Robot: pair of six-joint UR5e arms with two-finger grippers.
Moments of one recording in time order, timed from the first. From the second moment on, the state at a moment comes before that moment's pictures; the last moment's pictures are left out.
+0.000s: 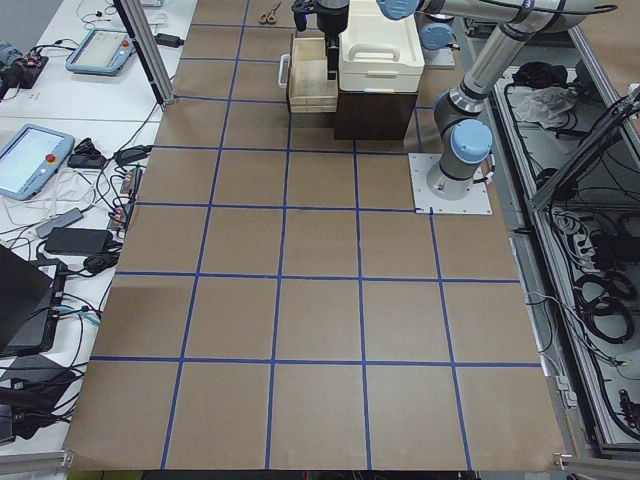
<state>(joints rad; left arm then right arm) -1.49 -1.39 -1.63 -1.70 1.58 0.04 1.50 -1.59 1.65 -1.61 -1.56 -0.11</state>
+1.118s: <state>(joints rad) -1.49 -1.39 -1.63 -1.71 1.58 0.04 1.42 -1.56 1.65 -1.69 -1.56 -0.57</state>
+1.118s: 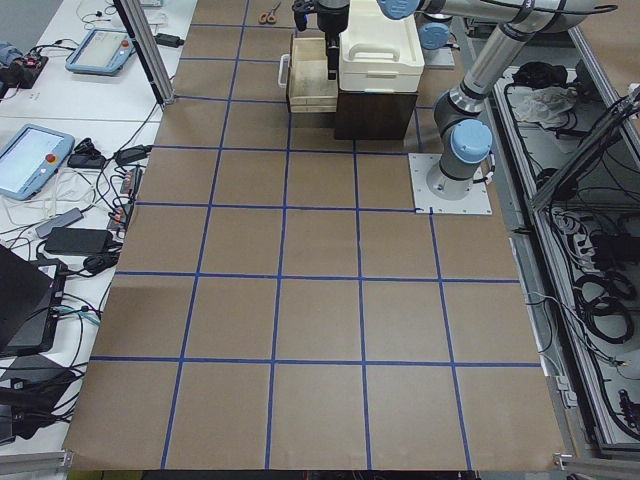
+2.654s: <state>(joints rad) -1.49 -1.39 -1.63 -1.71 1.58 0.04 1.06 -1.03 1.55 -2.18 -1.54 -1.42</state>
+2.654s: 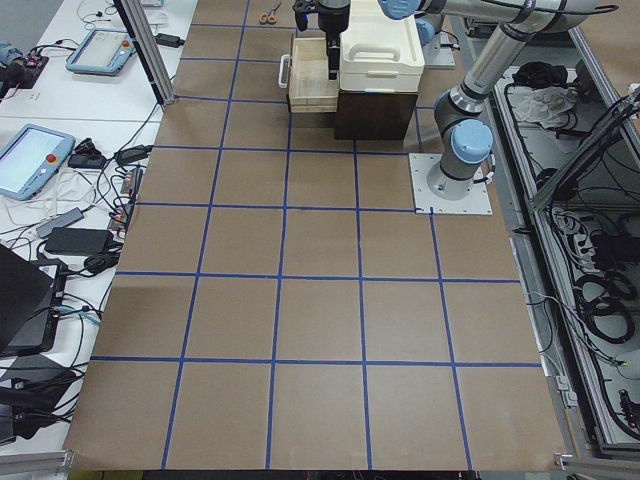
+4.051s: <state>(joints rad) -1.49 -1.39 -1.63 -1.71 1.58 0.04 1.05 -0.91 1.49 -2.21 -1.55 -1.45</state>
